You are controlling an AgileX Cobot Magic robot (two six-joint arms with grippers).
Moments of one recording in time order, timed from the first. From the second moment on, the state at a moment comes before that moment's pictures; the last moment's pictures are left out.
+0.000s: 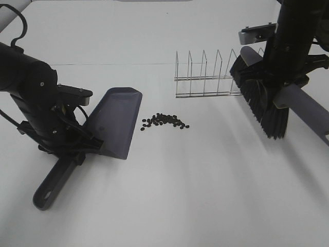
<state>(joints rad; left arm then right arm) -0.45 2.02 -1.06 0.04 0.56 -0.20 0.22 1.99 -1.48 -0.12 1.17 0.11</state>
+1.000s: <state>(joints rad) -0.45 2.04 -1.07 0.05 0.56 -0.18 0.53 2.30 -1.66 0.00 1.07 0.30</state>
